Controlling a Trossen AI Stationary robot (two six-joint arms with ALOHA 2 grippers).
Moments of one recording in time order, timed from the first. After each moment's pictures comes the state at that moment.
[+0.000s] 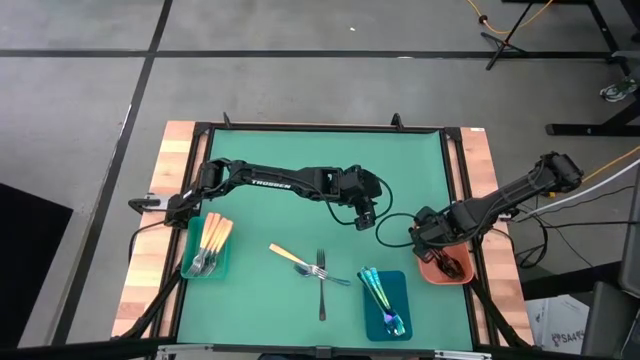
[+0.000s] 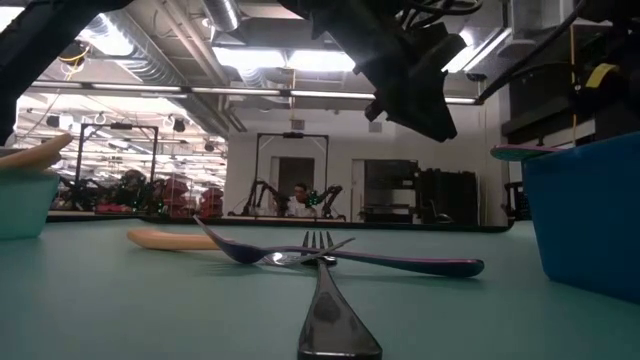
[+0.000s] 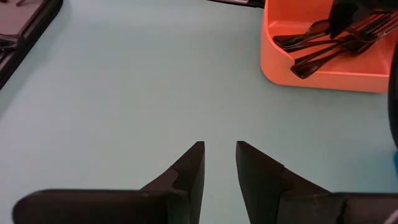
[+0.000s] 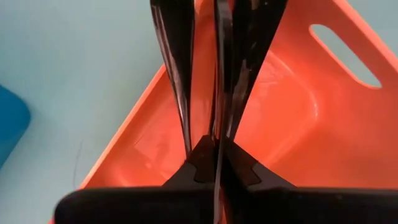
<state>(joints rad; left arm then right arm) 0.04 2.19 1.88 -0.44 -0.16 -0.12 0.44 1.14 0.74 -1.17 -0.04 1.24</state>
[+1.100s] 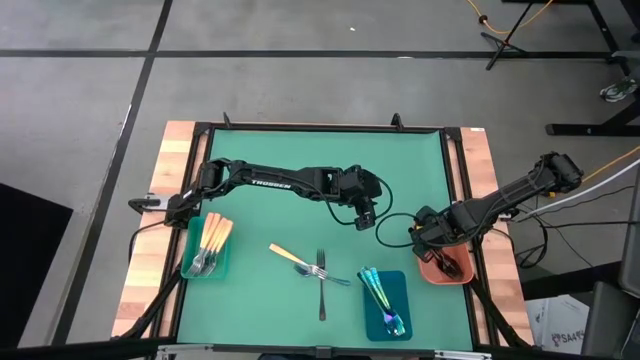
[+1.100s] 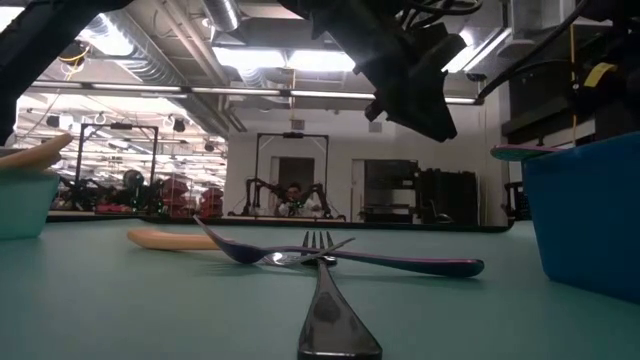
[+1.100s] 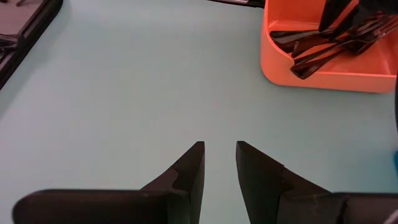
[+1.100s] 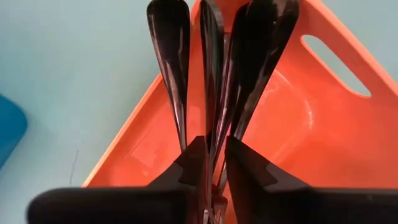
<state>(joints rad) 0.04 2.19 1.88 -0.44 -0.16 -0.12 0.44 1.14 0.74 -1.17 -0.01 1.24</state>
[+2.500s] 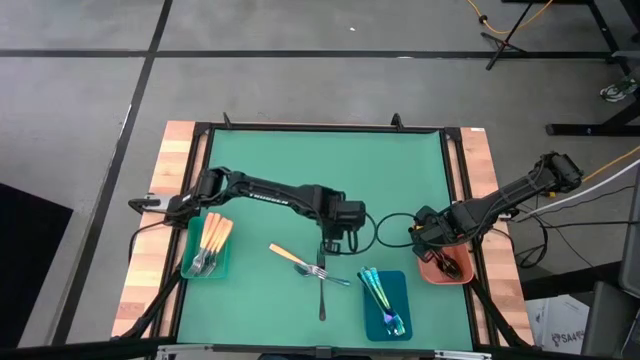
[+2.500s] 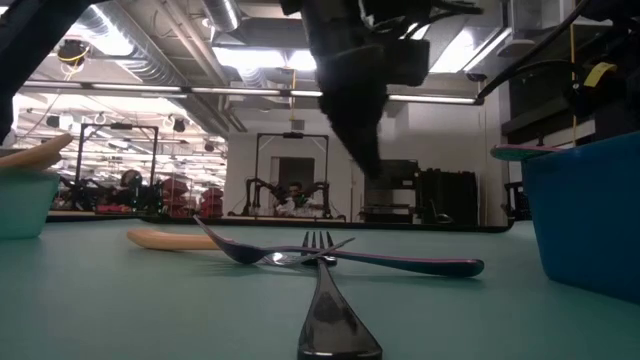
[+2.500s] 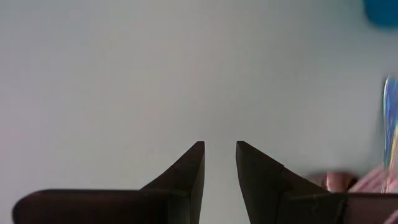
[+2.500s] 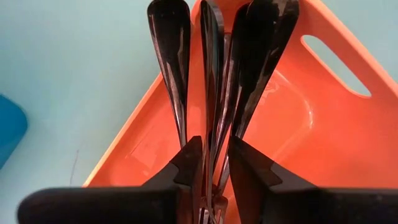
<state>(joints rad) -0.07 2.19 1.88 -0.92 -0.07 0.02 0.44 1.14 0.74 -1.17 -0.01 1.24</state>
